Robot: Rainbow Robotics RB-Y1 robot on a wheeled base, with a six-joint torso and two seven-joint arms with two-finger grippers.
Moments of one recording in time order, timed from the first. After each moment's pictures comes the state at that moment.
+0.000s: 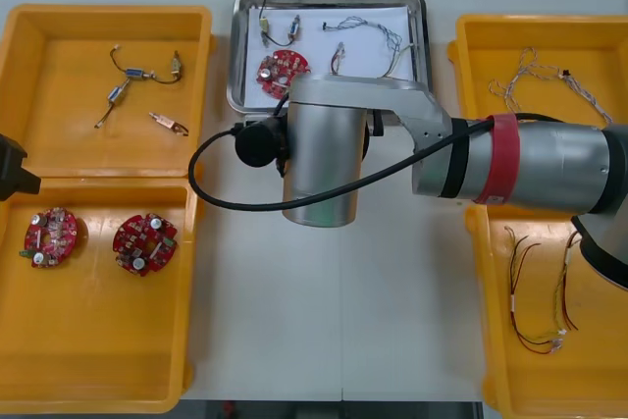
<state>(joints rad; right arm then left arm) -1.20 -0.45 1.19 -1.66 -0.31 1.48 1.67 -0.23 0.95 0.26 -2.16 1.01 1.87 -1.11</state>
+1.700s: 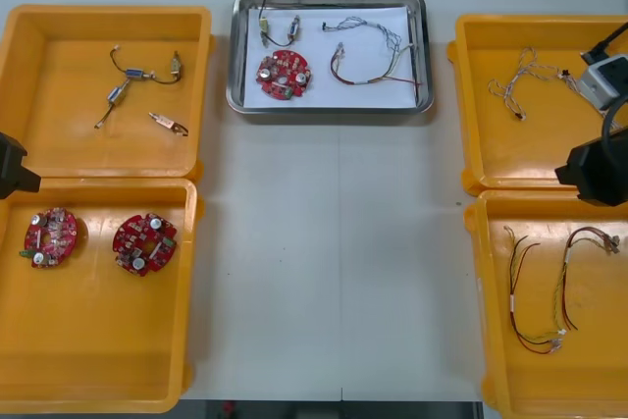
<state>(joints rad) -0.27 -0.63 -0.25 -2.33 -0.66 1.92 1.60 -0.24 0.95 0.26 -2.16 1.01 1.87 -1.11</state>
